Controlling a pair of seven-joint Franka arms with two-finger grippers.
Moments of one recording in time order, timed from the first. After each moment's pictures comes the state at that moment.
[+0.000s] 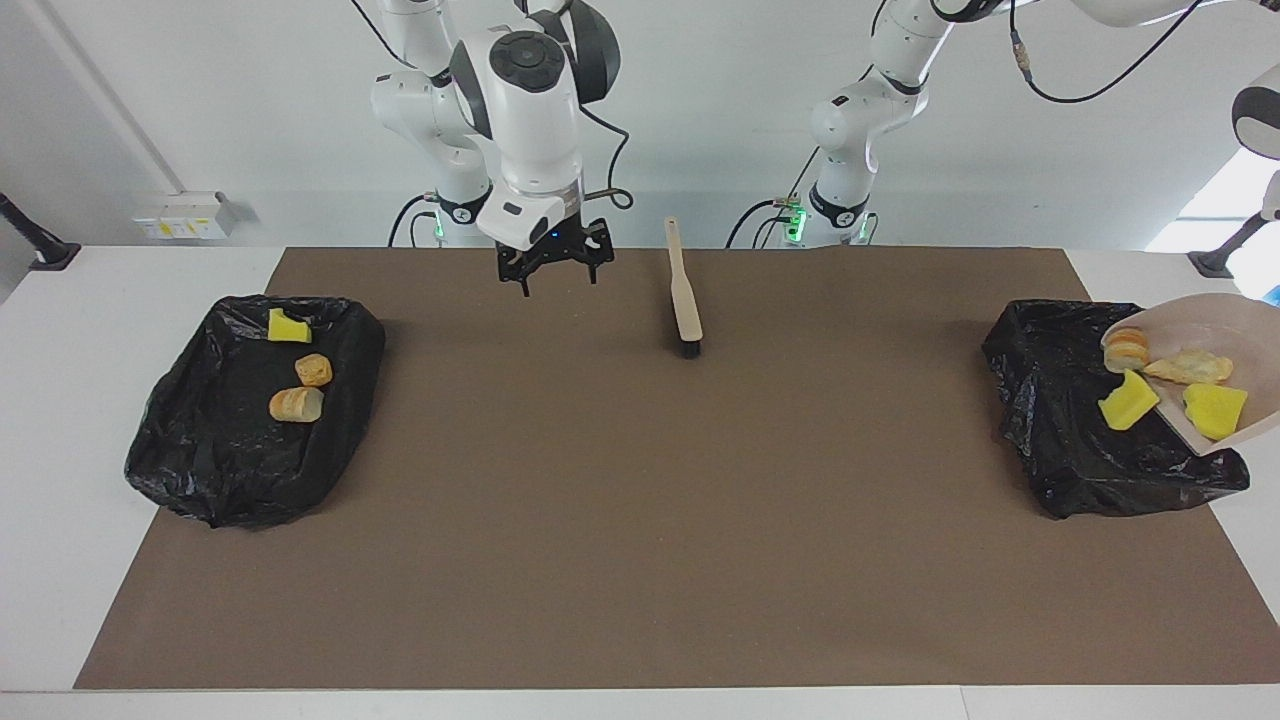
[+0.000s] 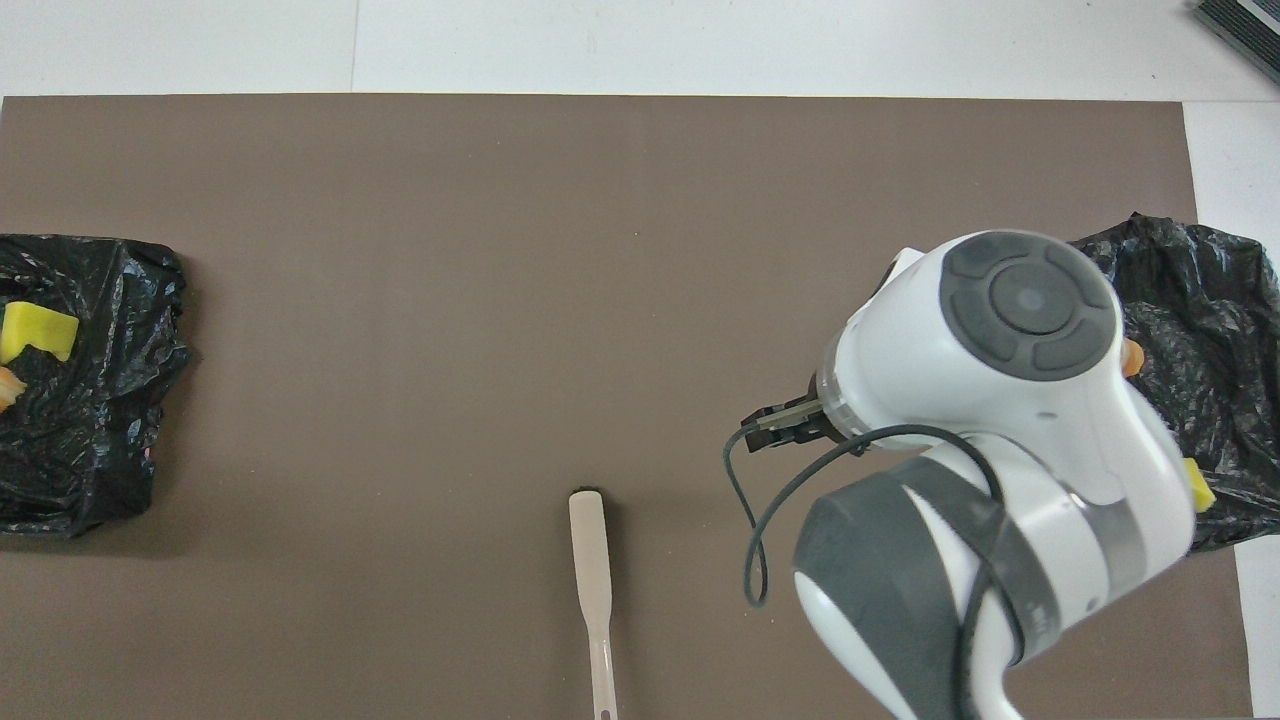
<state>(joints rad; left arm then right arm) 0.49 0.17 -0.05 -1.56 0.57 2.06 1.74 -0.09 0.02 0.50 -1.76 0.01 1.70 0.17</state>
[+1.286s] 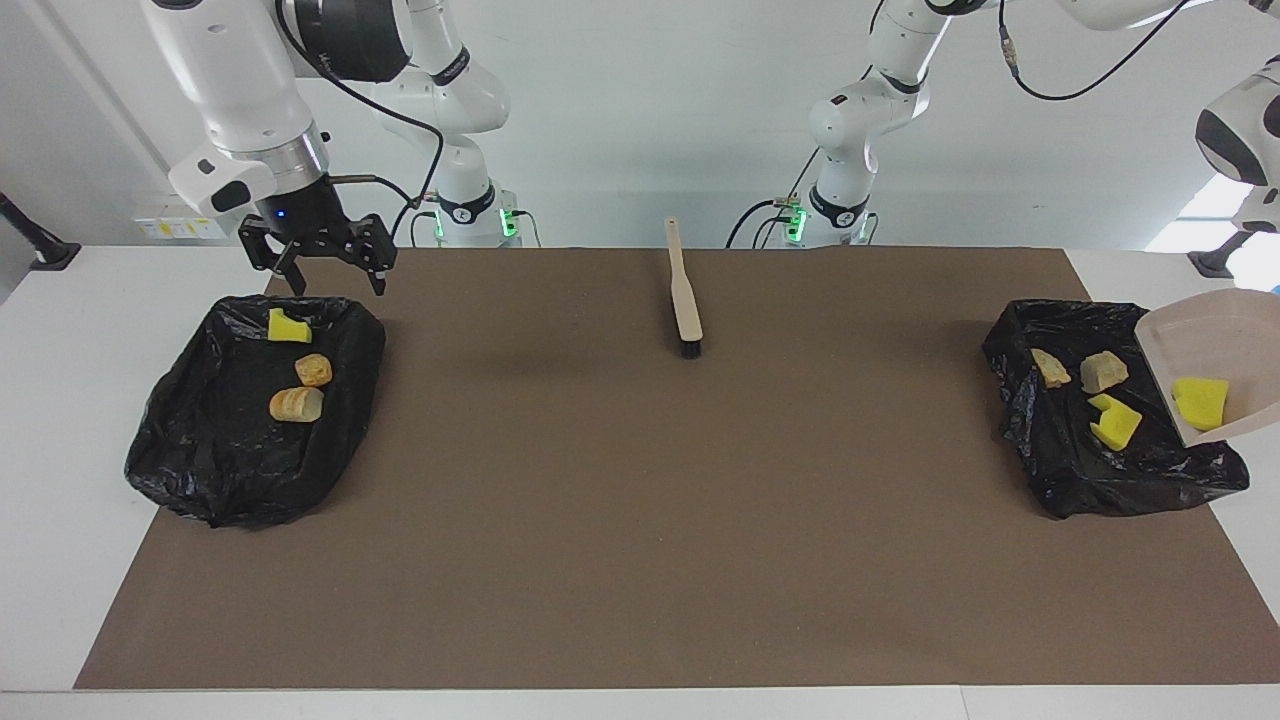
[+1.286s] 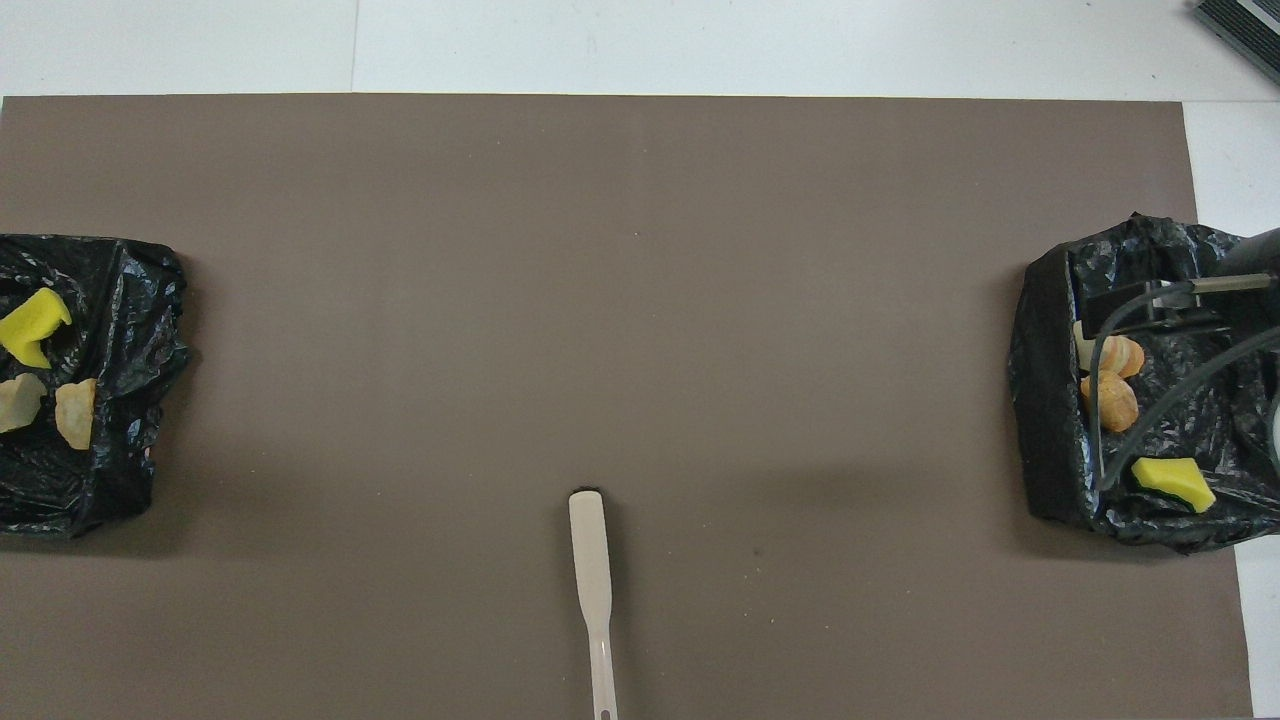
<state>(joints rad) 0.41 0.14 -0.06 -1.68 0.96 2.21 1.75 0.02 -0.03 -0.02 -1.61 -0.03 1.60 0.01</state>
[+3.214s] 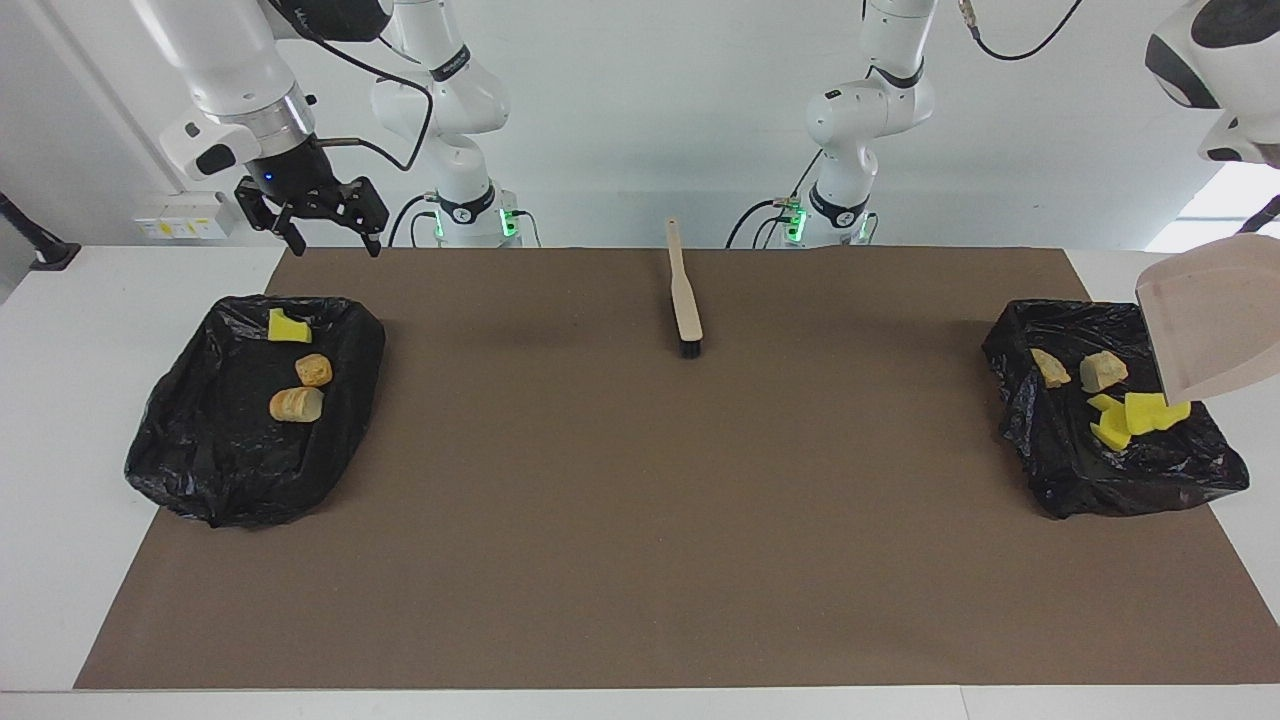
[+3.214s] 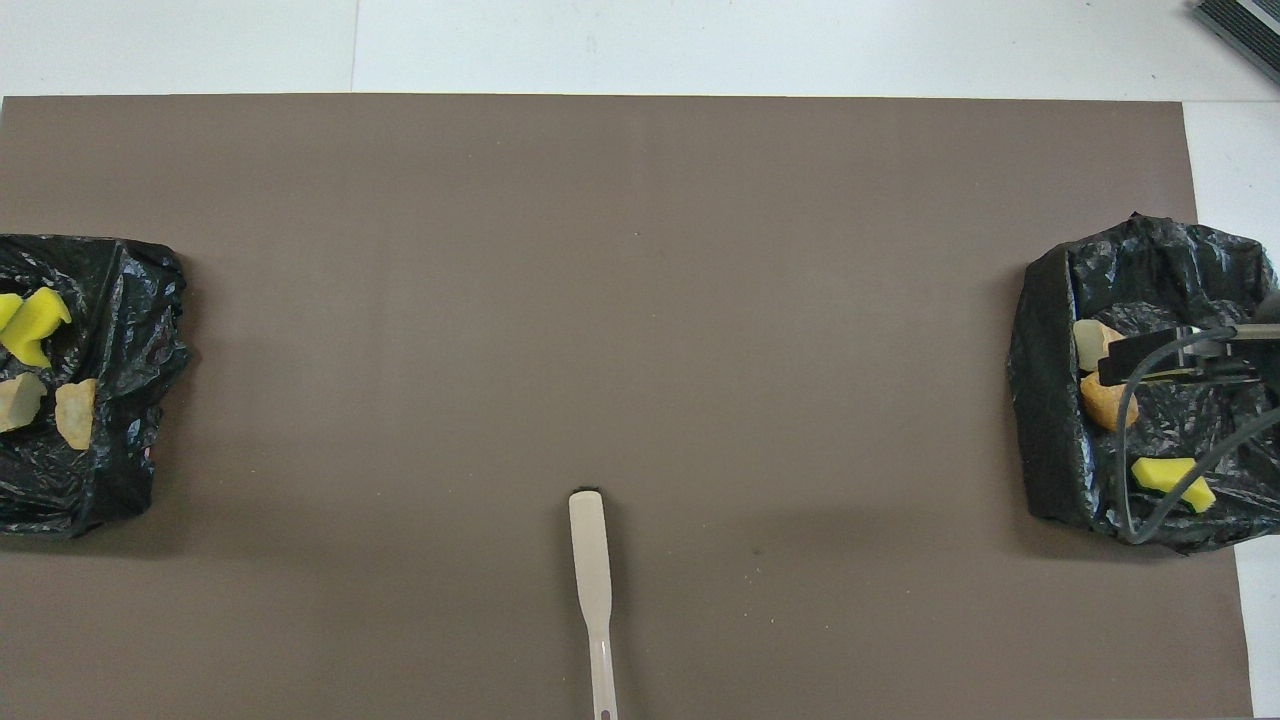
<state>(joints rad) 0.27 -0.04 -0.03 -1.64 0.83 2.03 1.86 0.00 -0.10 -0.02 -1.68 0.01 1.56 0.03</state>
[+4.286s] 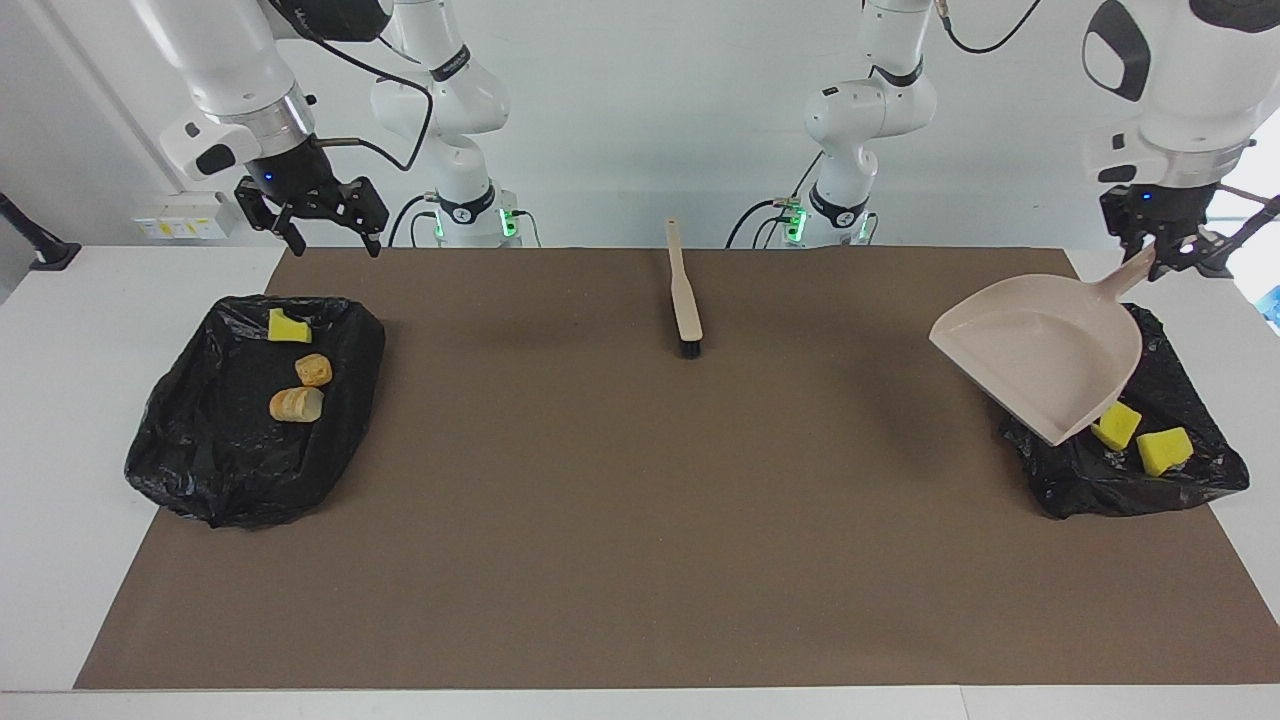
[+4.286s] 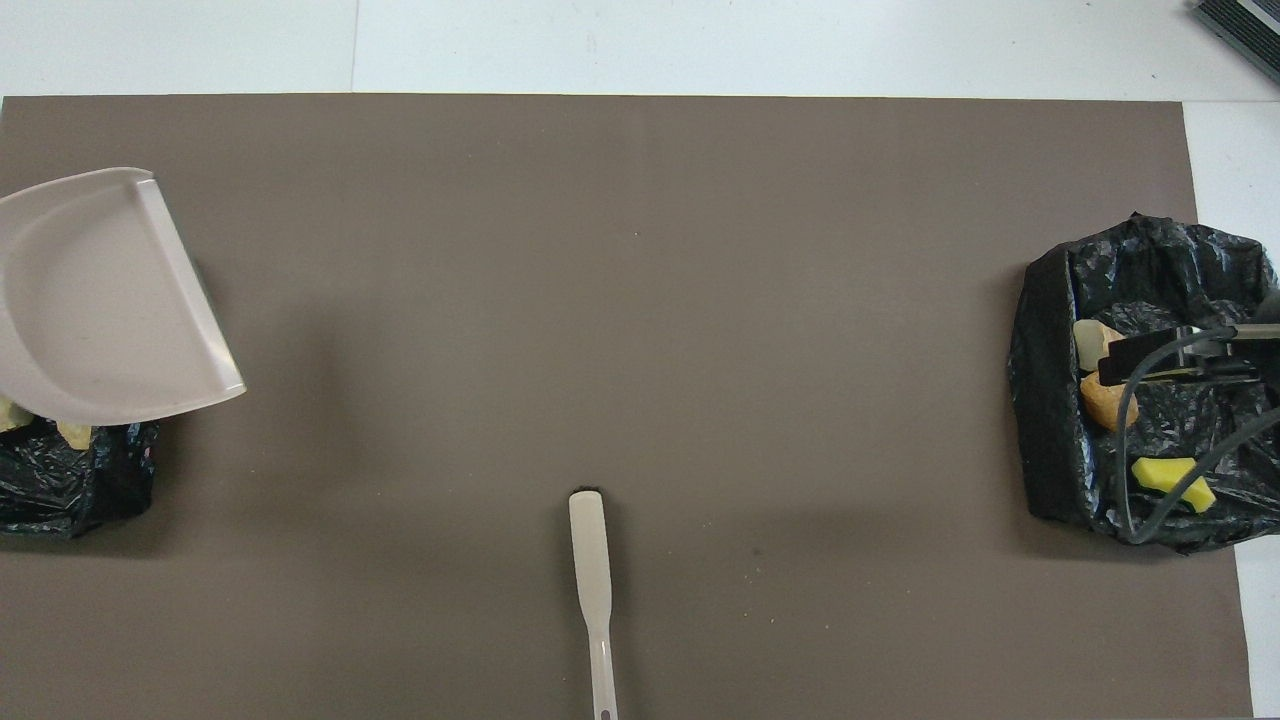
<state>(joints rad) 0.07 -0.11 -0.07 -1.79 0.38 1.70 1.05 0.00 -0.10 -0.02 -1.68 0.01 1.56 0.03</state>
